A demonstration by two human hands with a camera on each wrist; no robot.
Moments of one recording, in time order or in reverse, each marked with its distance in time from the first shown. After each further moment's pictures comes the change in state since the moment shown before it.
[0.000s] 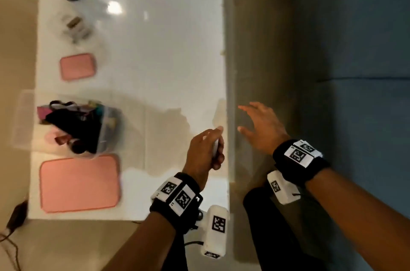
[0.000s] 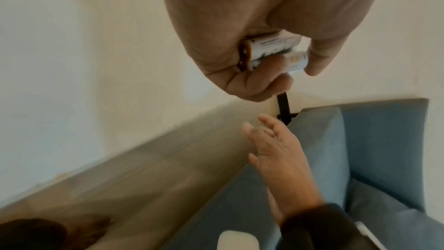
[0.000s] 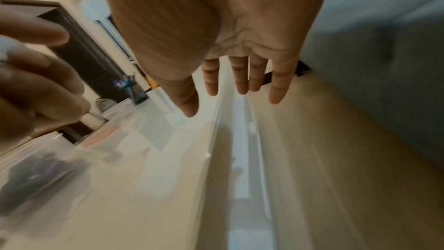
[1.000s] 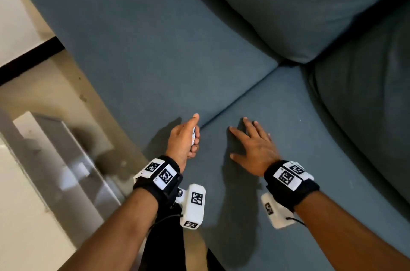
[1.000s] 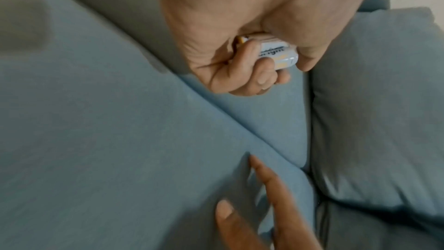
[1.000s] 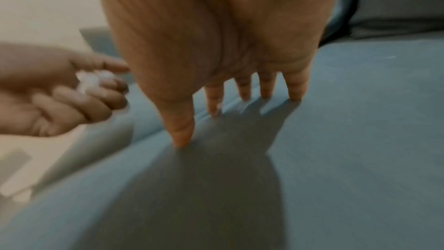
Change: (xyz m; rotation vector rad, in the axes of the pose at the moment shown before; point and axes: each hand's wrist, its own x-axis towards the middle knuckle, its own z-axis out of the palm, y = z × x) left_hand 0.139 0.049 0.471 0.548 -0.343 0.031; right_hand -0.088 0.370 -0.178 0.177 0.217 0.549
